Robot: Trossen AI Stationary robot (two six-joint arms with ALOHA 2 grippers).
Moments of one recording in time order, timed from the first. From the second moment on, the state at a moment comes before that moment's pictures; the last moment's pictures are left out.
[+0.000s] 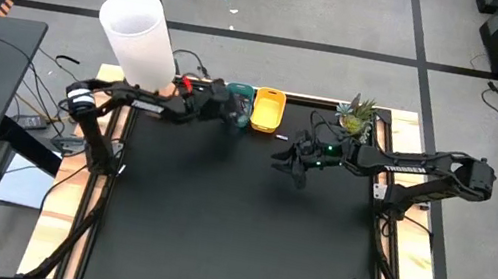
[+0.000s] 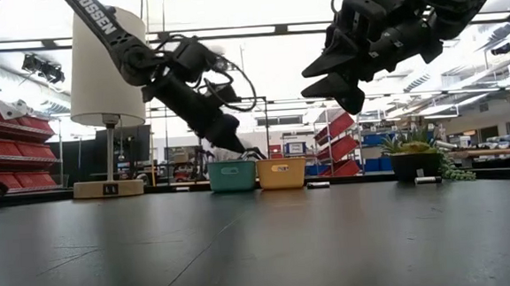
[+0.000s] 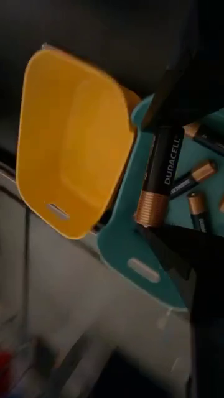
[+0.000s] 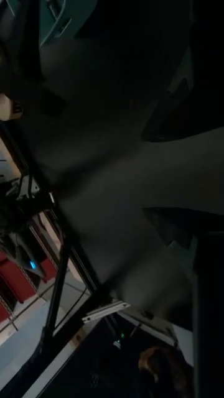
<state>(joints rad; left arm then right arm) 0.49 1.71 0.90 0.26 -0.20 0.25 -0.29 1.31 0.58 0.36 -0.38 0.39</state>
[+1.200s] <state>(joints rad) 0.23 1.48 0.82 0.29 0.12 0.19 -0.19 1.31 0.83 -0.83 -0.18 0.54</state>
